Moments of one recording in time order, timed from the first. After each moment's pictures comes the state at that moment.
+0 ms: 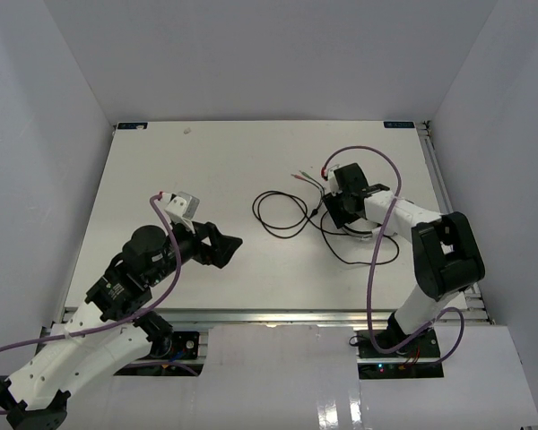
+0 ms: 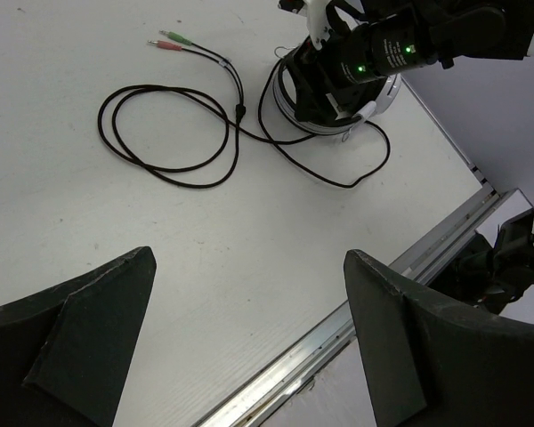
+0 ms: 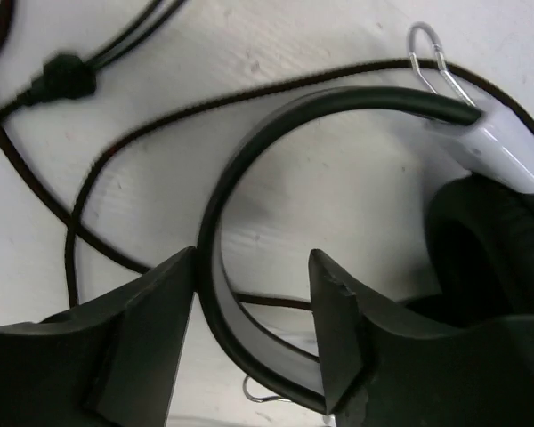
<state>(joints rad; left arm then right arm) -0.72 0.57 0.74 -0.38 0.00 -0.38 0.41 1.66 1.04 -0.40 0.15 -0.18</state>
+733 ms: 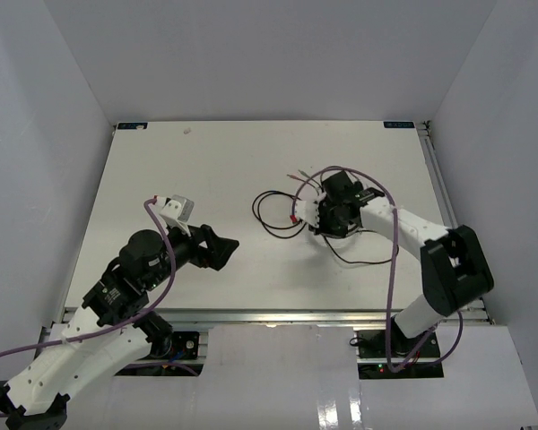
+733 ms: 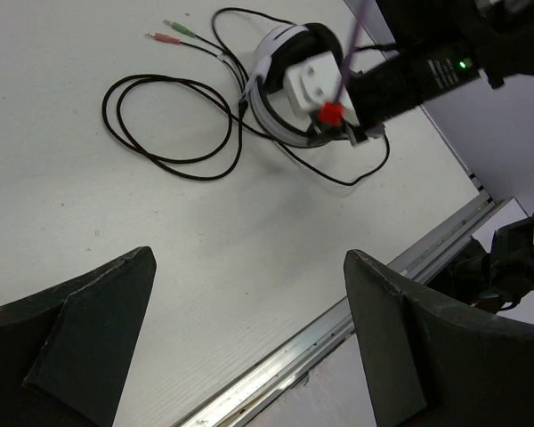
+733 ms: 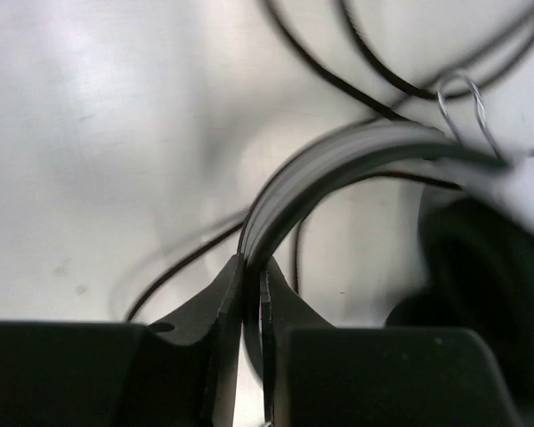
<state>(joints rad) -0.72 0.53 0.73 -0.41 -0.02 -0.42 0.51 1.61 1.07 -0.63 -0.22 -0.93</state>
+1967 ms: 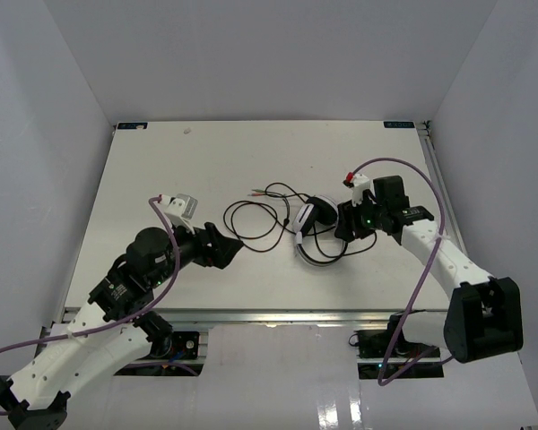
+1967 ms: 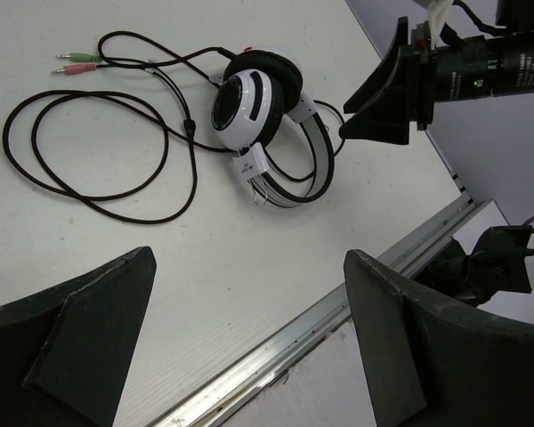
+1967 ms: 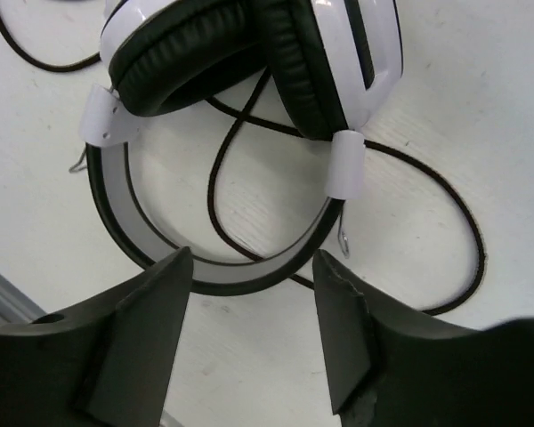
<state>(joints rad) -0.72 0.57 0.71 -0.38 0.00 -0.49 0.26 1.22 0.81 -0.46 -0.41 -0.19</state>
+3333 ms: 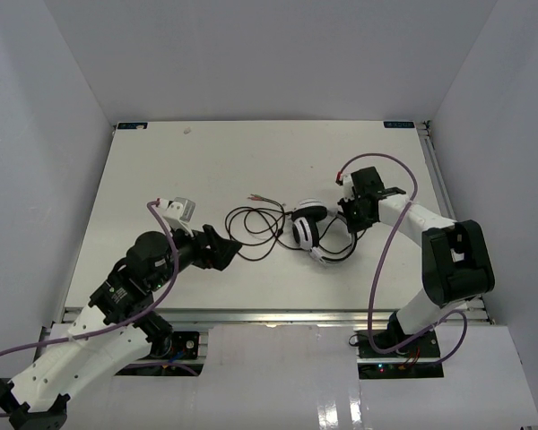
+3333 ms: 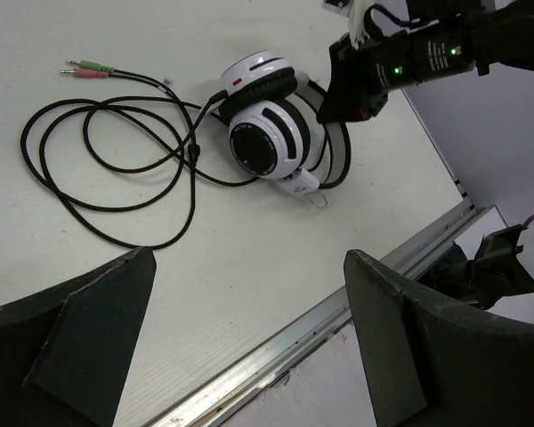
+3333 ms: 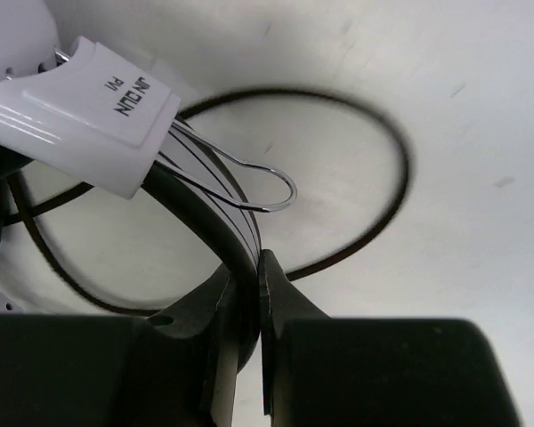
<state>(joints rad) -0.72 0.53 0.66 -0.37 -0.02 -0.51 0.30 1.59 0.95 -0.49 -0.08 -0.07</state>
